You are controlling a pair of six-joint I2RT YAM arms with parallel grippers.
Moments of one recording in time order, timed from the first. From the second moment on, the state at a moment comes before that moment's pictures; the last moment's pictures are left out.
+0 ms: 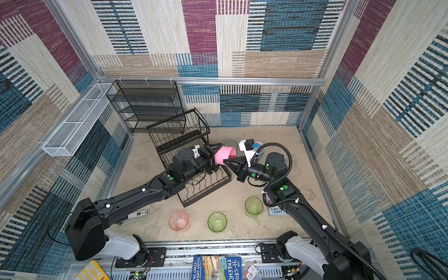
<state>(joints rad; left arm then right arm) -0.80 1.46 1.05 0.28 0.02 -1.81 0.42 1.01 0.76 0.23 -0.73 0.35</state>
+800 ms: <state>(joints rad) -0.80 1.39 0.99 0.16 -0.16 -1.50 0.36 1.01 0.80 -0.01 -0.45 0.38</state>
